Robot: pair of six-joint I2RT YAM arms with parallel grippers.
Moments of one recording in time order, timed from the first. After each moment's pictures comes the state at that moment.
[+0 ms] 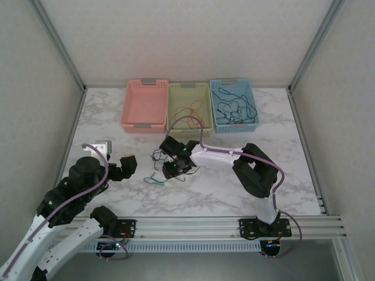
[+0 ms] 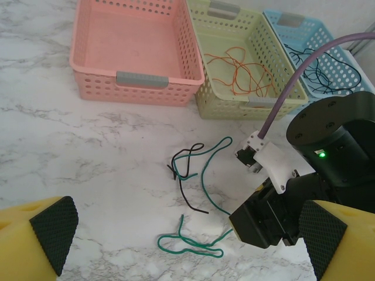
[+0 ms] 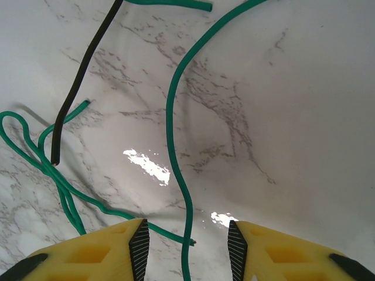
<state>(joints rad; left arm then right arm) -0.64 0.45 0.84 -0.88 -0.27 -0.48 1.02 1.96 1.35 -0.60 -0.12 0.49</state>
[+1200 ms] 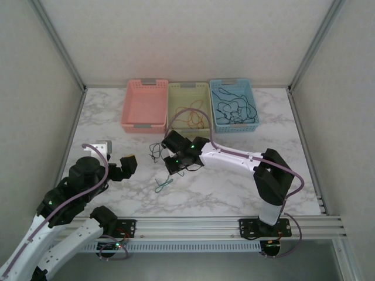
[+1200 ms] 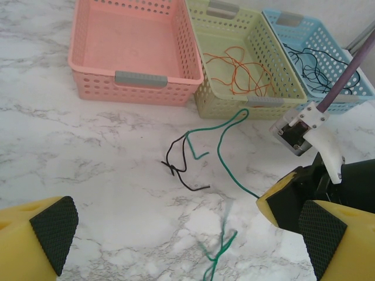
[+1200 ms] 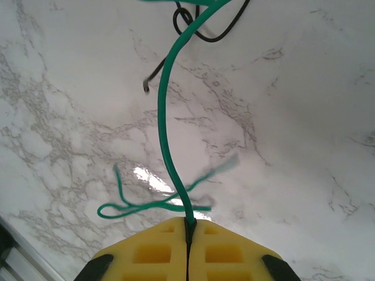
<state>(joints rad) -0.64 0.45 0.84 -0.88 -0.27 -0.48 1.04 1.79 1.36 -0.66 -0.08 0.45</state>
